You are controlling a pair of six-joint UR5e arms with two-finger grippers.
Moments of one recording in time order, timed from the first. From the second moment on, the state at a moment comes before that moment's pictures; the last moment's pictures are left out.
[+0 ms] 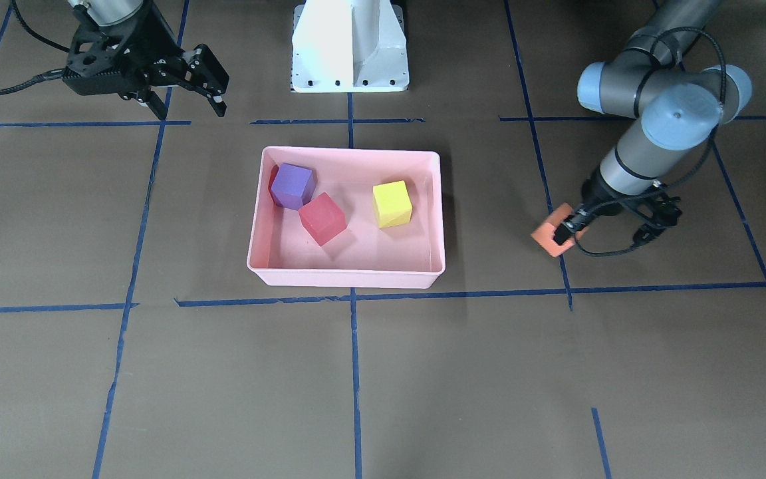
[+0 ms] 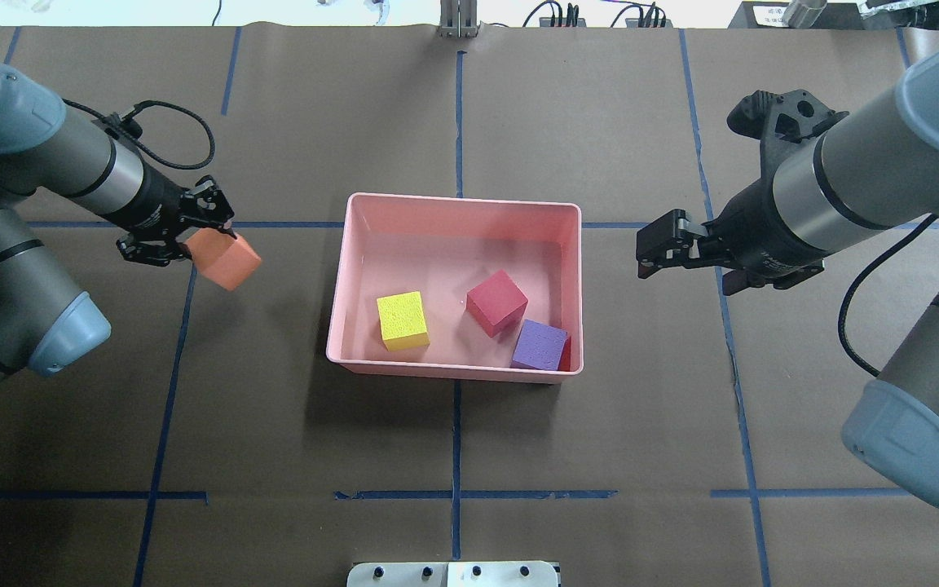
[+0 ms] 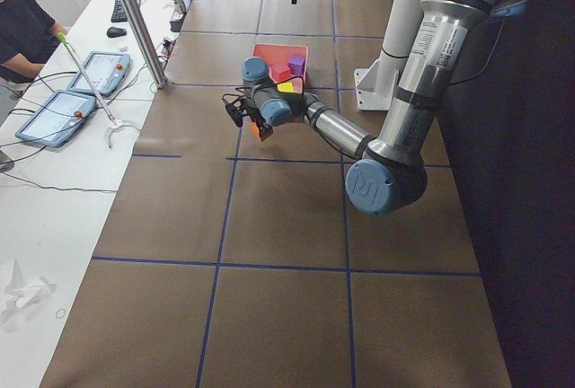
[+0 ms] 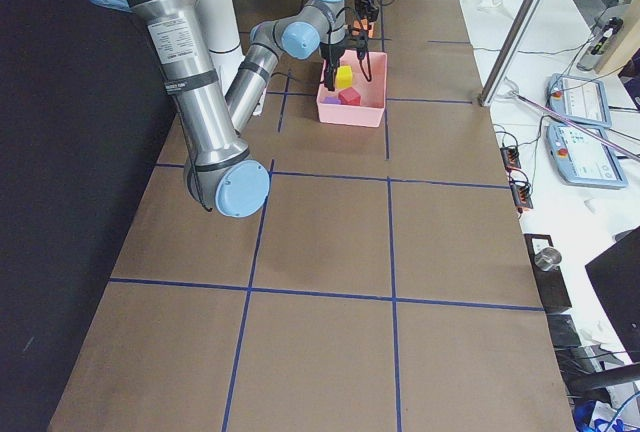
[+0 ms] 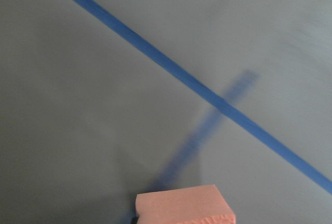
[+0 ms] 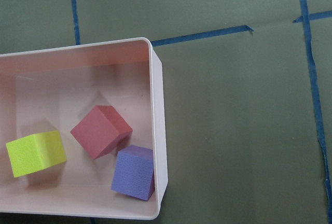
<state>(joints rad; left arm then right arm) -0.85 -1.95 -1.74 -1.92 -2.20 -1.70 0.77 -1.22 2.26 -1.76 2.12 1.22</state>
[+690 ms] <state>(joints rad) -0.77 -2.22 -1.67 -1.92 -2.12 -1.86 0.79 -1.28 2.27 -1.76 2.14 1.22</state>
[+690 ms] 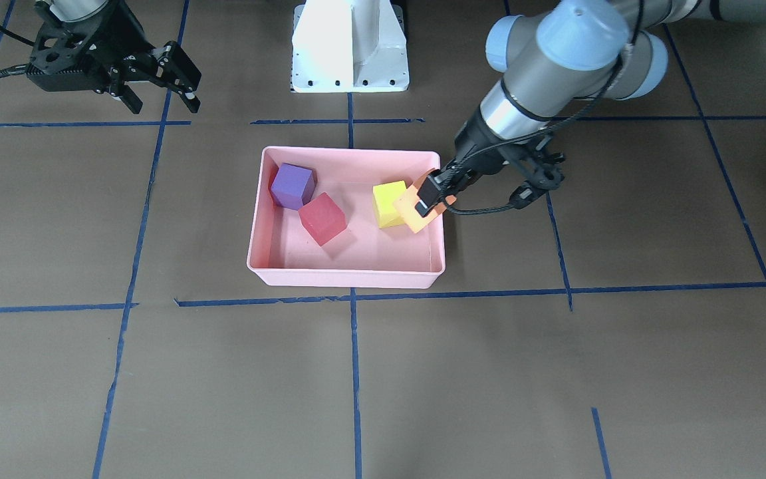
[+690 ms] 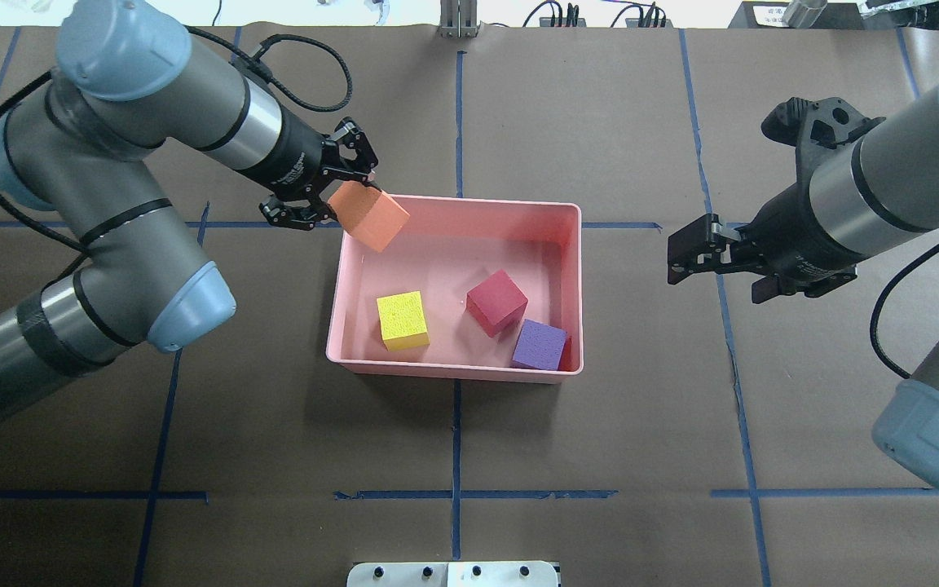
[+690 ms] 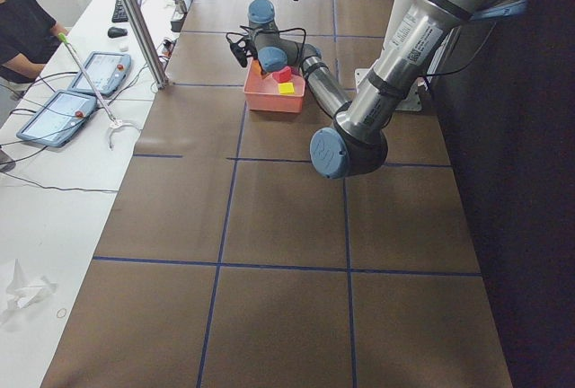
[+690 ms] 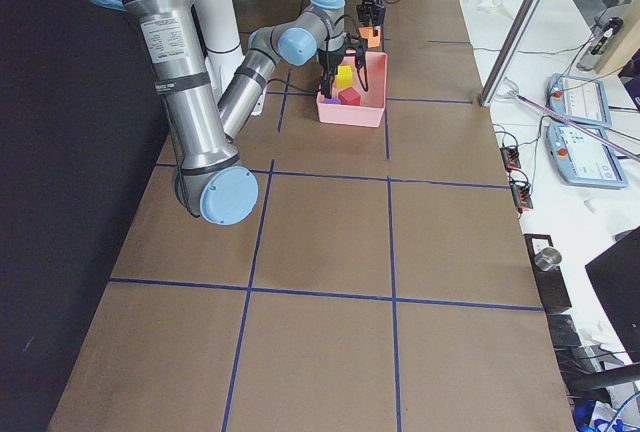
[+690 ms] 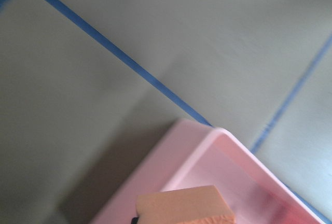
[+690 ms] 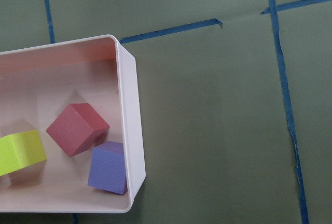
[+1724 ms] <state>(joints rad) -0.62 -2.29 -1.51 -1.93 -1.88 -1.78 0.79 -1.30 2.27 -1.76 2.14 1.22</state>
